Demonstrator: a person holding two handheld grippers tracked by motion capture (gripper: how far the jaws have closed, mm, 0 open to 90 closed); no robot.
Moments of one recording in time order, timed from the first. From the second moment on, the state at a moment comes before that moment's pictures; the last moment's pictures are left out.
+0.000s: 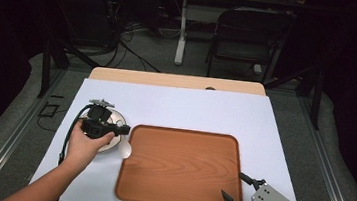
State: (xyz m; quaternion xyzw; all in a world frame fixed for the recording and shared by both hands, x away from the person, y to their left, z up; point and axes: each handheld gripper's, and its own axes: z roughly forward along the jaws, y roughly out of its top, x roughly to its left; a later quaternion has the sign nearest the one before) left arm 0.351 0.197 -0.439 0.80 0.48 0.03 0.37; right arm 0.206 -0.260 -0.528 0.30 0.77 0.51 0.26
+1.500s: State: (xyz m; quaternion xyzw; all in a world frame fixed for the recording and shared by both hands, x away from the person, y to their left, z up) left arm 0.371 0.143 -0.487 0.80 0.53 -0.12 0.28; right arm 0.206 -0.260 -0.528 0.30 0.77 0.51 0.26
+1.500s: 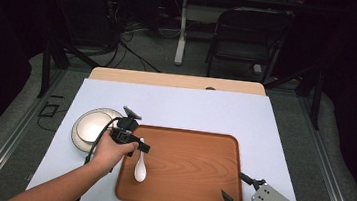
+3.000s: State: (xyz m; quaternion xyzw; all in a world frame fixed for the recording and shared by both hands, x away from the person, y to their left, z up) left arm 0.383 0.143 -0.538 0.72 0.62 -0.12 0.30; right arm 0.205 -0.260 -0.528 0.29 0.77 0.51 0.26
